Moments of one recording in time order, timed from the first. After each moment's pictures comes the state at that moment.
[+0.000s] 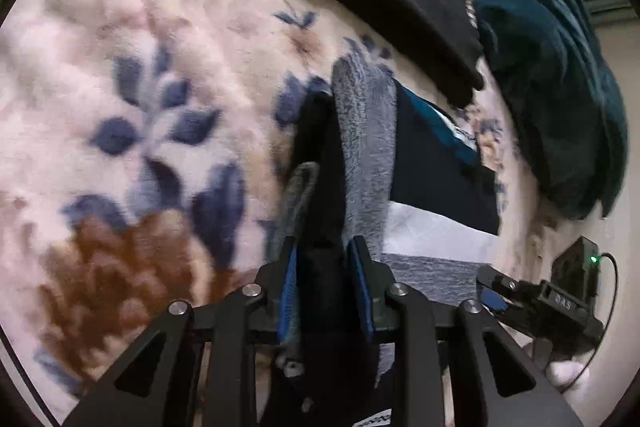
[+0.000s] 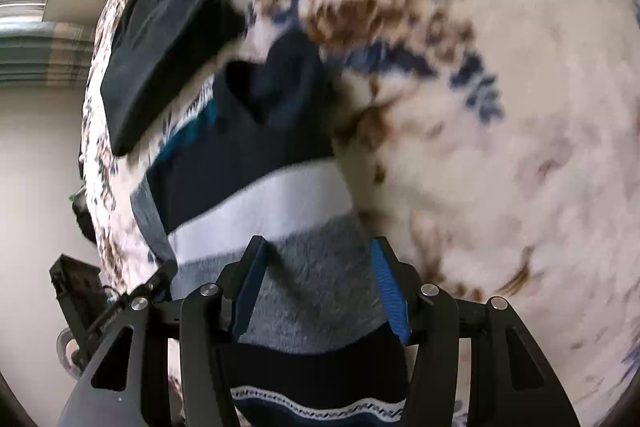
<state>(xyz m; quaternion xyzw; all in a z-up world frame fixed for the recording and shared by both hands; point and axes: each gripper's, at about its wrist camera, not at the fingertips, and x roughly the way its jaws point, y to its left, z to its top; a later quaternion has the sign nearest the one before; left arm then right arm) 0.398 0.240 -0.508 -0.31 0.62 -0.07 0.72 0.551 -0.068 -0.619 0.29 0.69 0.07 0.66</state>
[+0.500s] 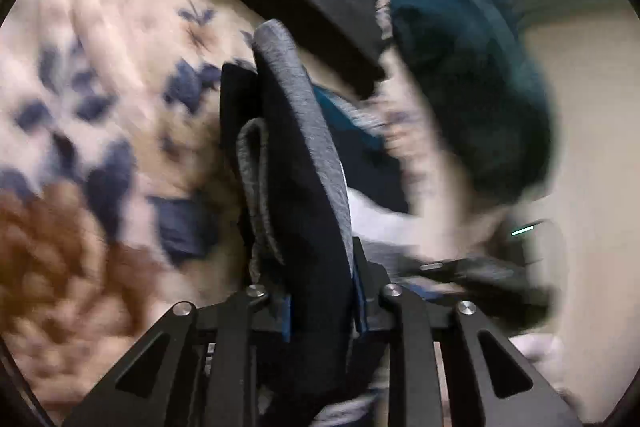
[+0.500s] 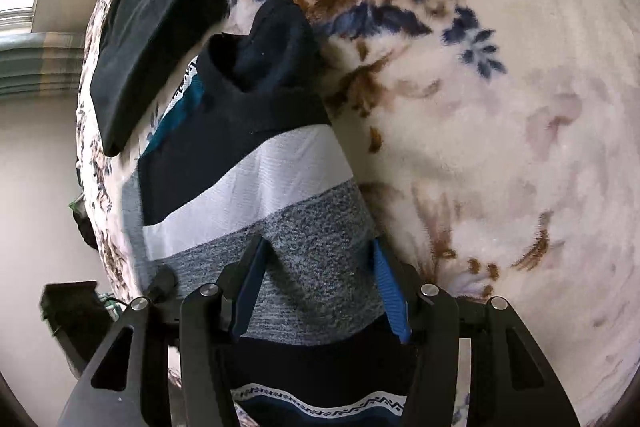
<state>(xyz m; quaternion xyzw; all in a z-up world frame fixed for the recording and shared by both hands) 0.382 0.223 -0.507 -0.43 0.52 -0.22 0.70 0.541 -0.063 -0.630 0.31 0.70 0.05 0.64</state>
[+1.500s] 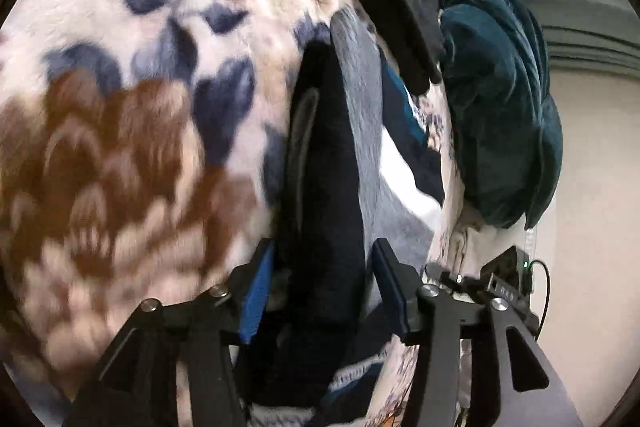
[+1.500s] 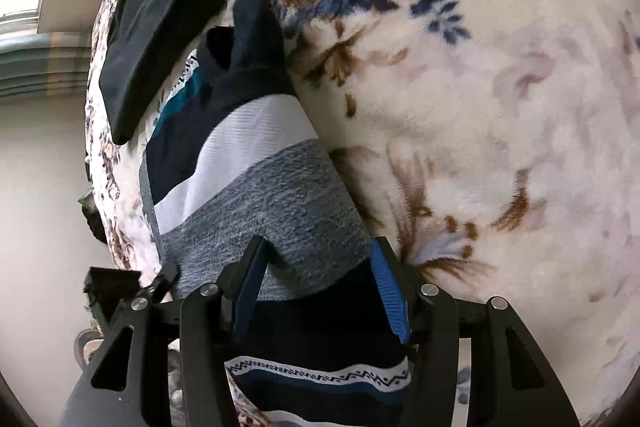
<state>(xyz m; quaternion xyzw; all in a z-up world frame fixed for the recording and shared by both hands) 0.376 0.258 -0.534 -0.45 0.57 -0.16 0.66 0.516 -0.081 -0.621 0.32 0.70 0.06 0.64</state>
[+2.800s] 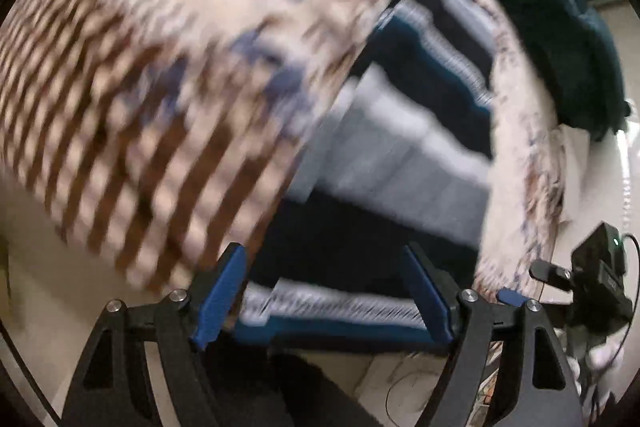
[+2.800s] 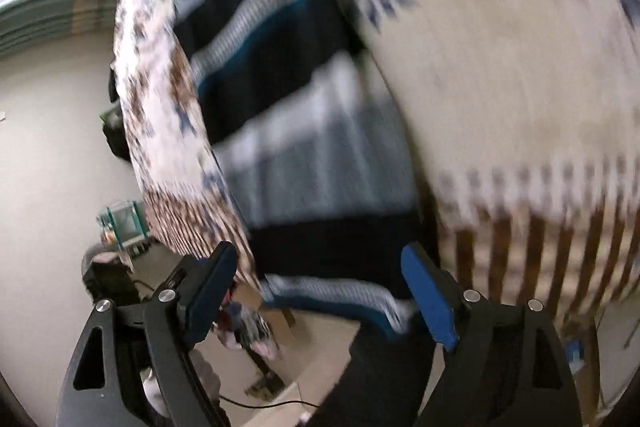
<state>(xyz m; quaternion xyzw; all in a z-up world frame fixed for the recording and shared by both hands) 0.042 0.223 -0.476 -0.29 0.65 0.01 0.70 0.197 -0.101 -0.556 0.33 0.75 0.14 0.56</state>
